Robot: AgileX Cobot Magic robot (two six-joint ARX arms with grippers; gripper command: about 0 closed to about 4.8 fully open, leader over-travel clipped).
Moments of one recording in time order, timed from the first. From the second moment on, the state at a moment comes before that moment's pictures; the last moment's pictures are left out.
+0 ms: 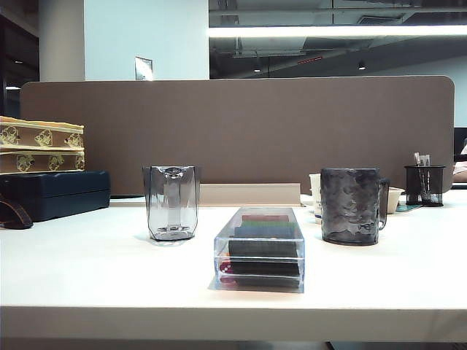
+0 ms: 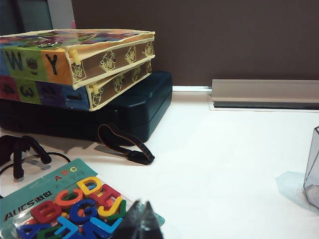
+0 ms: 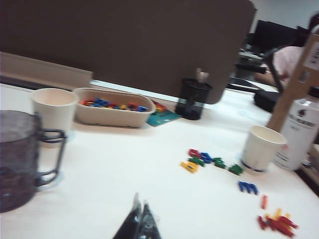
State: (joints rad) left arm 0.04 0.00 0.00 0.05 -0.02 0.05; right arm 0.17 0.00 0.01 0.06 0.23 -0.24
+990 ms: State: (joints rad) left arm 0.04 0.00 0.00 0.05 -0.02 0.05; right arm 0.00 0.00 0.01 0.06 -0.02 -0.13
